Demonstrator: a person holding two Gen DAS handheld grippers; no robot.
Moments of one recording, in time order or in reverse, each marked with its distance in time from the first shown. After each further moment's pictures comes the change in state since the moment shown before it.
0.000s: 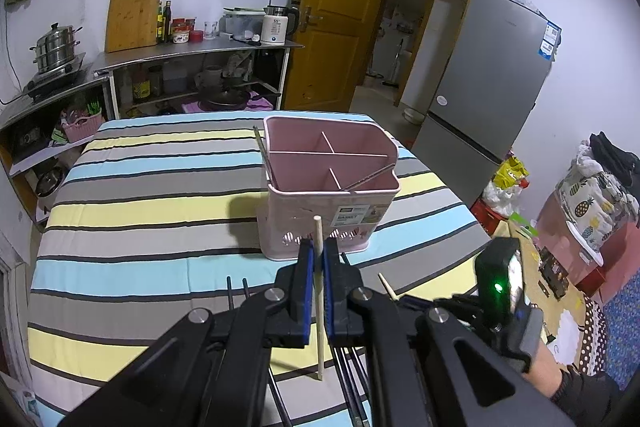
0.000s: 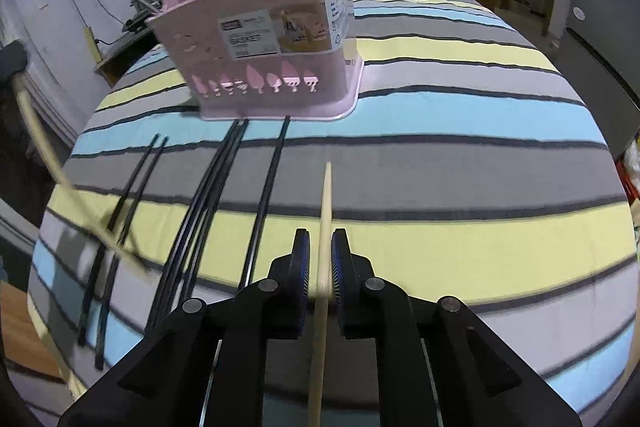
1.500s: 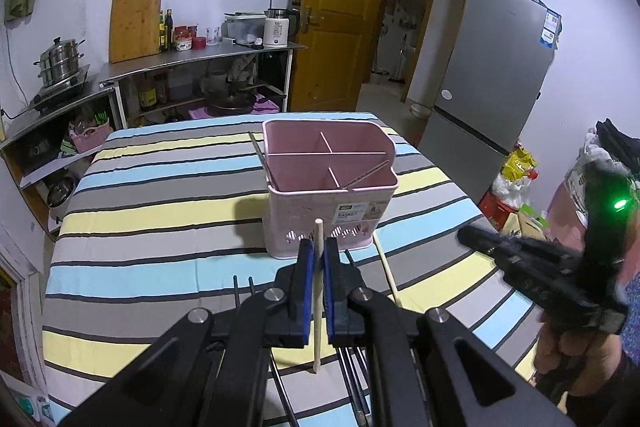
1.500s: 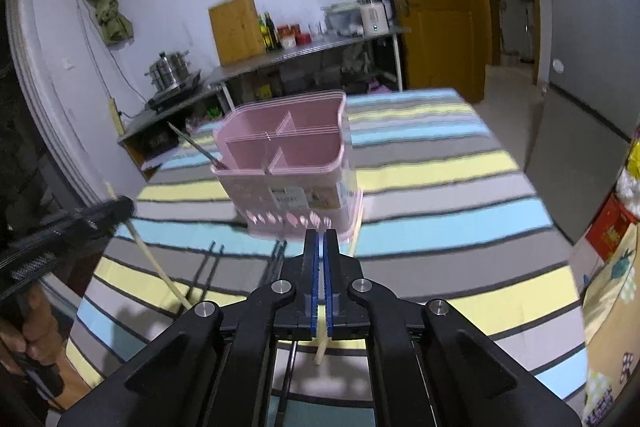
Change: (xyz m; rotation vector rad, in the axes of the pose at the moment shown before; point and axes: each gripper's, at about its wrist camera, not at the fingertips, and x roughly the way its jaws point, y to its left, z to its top) left arm -0.006 -0.009 0.000 0.040 0.001 0.047; right arm -0.097 0.002 0.027 0.050 -0.261 0.033
